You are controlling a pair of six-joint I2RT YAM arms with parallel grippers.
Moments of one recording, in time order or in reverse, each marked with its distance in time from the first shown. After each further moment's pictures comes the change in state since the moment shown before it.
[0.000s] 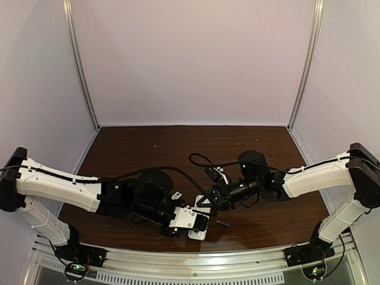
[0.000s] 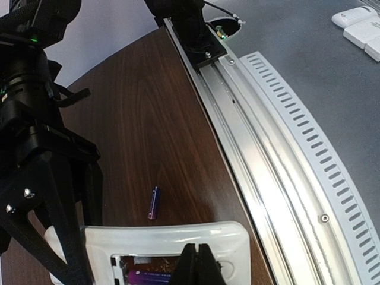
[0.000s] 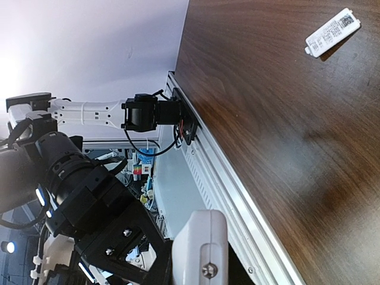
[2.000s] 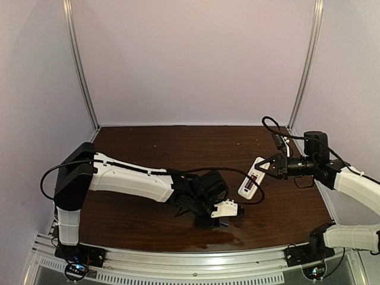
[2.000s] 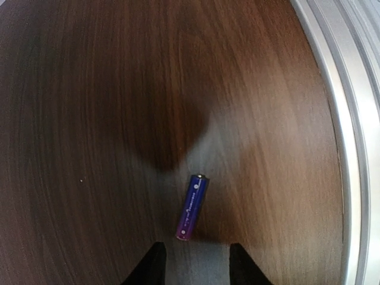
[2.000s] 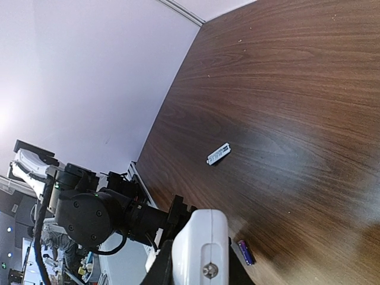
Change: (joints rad) left arm 0.032 0.589 0.594 -0.386 -0.154 -0.126; right arm -0.625 -0.552 -0.092 -0.520 -0.064 -0.504
